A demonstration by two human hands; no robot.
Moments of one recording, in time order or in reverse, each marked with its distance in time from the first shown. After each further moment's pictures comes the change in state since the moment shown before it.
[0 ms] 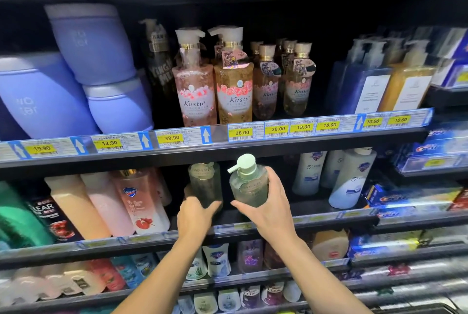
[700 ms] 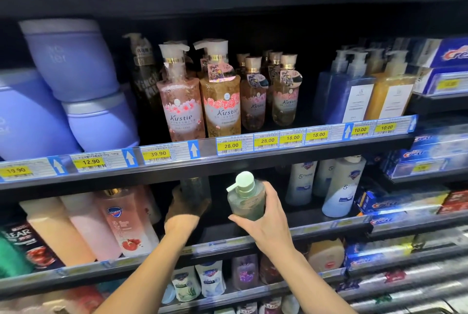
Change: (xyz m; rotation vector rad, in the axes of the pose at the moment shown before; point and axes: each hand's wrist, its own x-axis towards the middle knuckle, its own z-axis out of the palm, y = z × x) left_hand 0.053 0.010 0.002 -0.149 -0.091 -0.002; right_hand 0.005 0.020 -0.001 -0.019 0.000 0.062
